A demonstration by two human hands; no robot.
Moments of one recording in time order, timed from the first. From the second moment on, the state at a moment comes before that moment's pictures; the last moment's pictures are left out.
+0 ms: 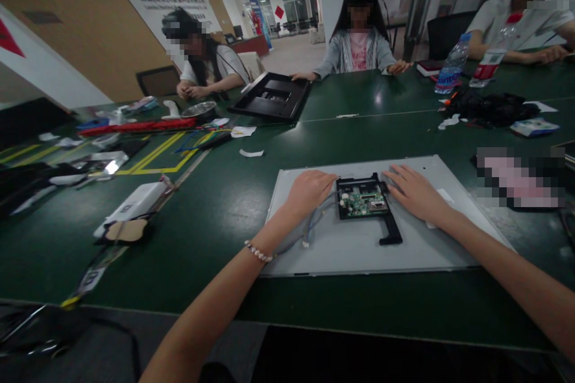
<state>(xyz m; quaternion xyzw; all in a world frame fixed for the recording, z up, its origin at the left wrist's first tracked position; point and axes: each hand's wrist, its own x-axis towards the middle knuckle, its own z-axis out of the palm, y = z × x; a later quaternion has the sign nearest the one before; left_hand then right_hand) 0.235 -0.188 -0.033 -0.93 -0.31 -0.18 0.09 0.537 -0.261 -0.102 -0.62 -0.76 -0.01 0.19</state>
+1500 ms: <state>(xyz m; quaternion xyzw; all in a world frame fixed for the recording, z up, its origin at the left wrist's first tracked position) 0.316 -0.200 -0.007 -0.95 -0.14 -0.14 -0.22 0.548 -0.283 -0.054 -0.59 -0.53 0.50 0.34</state>
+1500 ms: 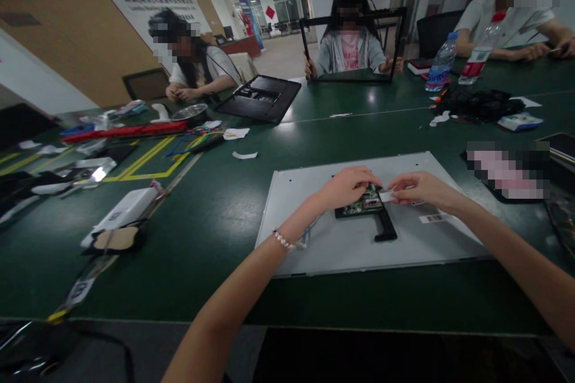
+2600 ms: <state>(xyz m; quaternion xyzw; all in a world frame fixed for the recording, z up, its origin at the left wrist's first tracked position) 0.256 -0.124 -0.004 -0.90 -0.38 -0.21 0.01 0.537 -0.286 -0.059 -0.62 -0.47 0.44 0.45</state>
